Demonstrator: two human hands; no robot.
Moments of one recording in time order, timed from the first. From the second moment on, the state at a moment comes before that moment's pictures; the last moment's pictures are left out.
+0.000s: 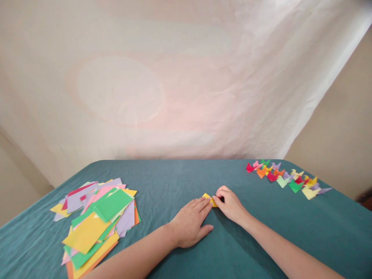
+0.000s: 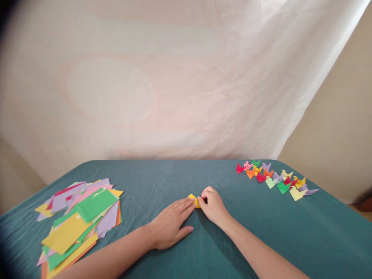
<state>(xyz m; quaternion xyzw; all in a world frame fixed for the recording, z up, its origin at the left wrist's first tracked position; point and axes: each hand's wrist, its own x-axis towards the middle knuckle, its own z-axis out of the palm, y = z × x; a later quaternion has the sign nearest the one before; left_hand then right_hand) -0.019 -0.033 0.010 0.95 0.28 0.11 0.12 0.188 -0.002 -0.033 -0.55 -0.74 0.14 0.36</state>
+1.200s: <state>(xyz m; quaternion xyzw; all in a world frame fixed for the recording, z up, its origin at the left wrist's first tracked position) -0.019 -0.033 0.014 0.94 0.27 0.12 0.14 0.183 -0.017 -0.020 -0.48 -0.82 0.10 0.30</state>
